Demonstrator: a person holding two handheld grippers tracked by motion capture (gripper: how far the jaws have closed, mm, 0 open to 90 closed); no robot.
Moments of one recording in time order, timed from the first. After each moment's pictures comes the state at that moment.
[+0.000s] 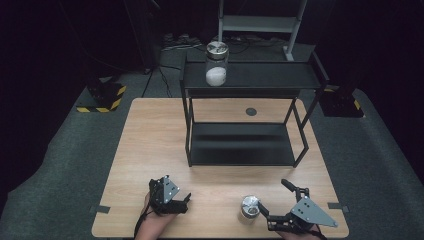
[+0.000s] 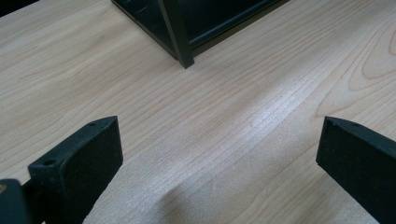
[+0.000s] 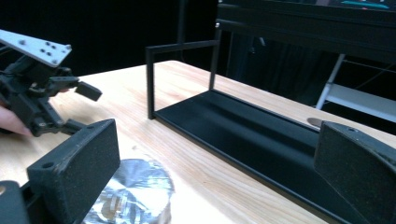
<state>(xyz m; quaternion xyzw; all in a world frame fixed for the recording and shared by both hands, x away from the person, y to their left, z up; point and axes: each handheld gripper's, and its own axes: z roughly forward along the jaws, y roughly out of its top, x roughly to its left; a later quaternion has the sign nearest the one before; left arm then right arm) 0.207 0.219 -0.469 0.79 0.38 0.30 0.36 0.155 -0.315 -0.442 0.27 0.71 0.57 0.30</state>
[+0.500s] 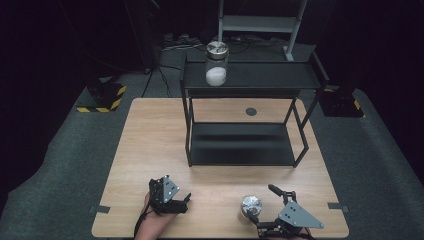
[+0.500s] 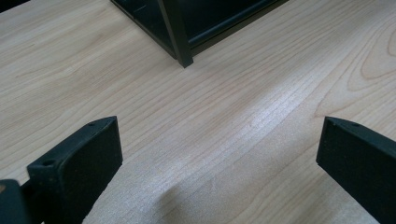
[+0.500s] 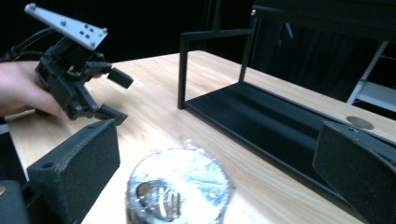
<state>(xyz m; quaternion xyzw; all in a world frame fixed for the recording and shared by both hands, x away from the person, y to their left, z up) 0.208 0.221 -0.468 0.79 0.38 0.30 0.37 0.159 -0.301 -0.448 0.24 0.74 0.56 0.27</state>
